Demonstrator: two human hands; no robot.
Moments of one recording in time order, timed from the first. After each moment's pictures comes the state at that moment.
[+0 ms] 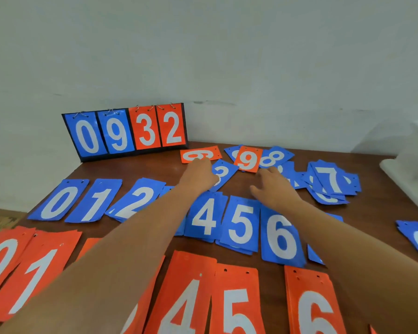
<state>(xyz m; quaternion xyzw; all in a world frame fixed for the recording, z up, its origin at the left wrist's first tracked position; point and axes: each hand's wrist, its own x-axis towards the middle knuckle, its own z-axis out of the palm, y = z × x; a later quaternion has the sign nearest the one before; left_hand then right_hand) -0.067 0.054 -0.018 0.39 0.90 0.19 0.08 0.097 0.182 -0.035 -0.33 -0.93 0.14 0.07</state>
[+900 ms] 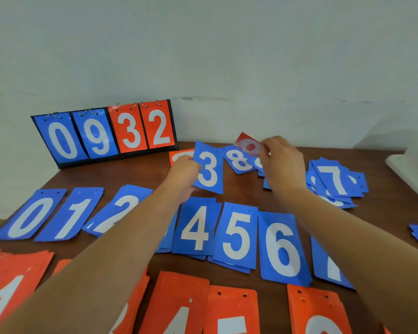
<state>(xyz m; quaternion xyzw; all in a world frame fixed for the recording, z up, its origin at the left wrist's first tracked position) -0.084 0.073 -0.025 0.14 0.72 0.61 0.30 0.072 0.220 -0.020 -0.28 -0.88 0.05 0.39</state>
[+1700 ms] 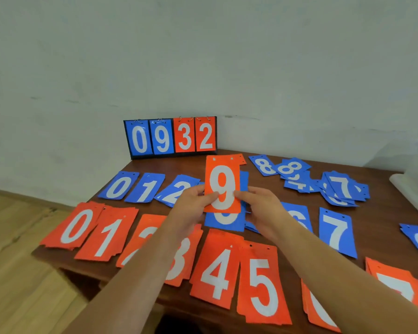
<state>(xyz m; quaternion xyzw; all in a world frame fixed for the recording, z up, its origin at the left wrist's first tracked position) 0.016 -0.123 0.007 0.18 0.66 0.65 0.32 0.127 0.010 0.017 -0.26 -0.59 0.75 0.14</state>
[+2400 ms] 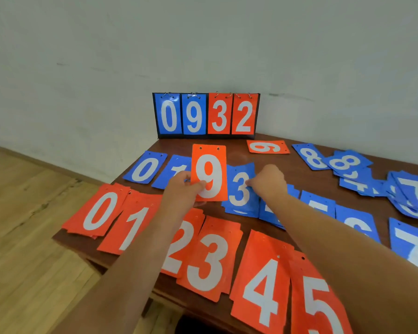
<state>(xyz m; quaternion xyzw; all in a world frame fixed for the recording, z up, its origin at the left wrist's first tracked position) -0.074 -0.179 -0.025 0.08 0.75 0.63 0.17 -0.032 0.027 -0.035 -0.43 -0.84 0.33 0.08</state>
